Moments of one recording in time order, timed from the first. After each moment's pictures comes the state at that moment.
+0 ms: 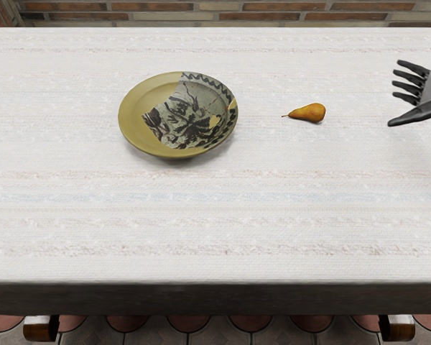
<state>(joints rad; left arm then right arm) -0.04 0.00 -0.15 -0.35 -0.04 0.06 0.04 0.96 -0.64 0.33 0.45 -0.14 0.61 0.13</state>
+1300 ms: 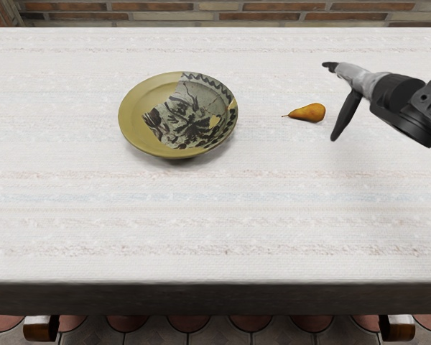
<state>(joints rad) -0.04 0.00 -0.15 -0.35 -0.04 0.06 0.04 1.21 -0.54 0.20 1.07 -0.89 -0.03 -0.43</state>
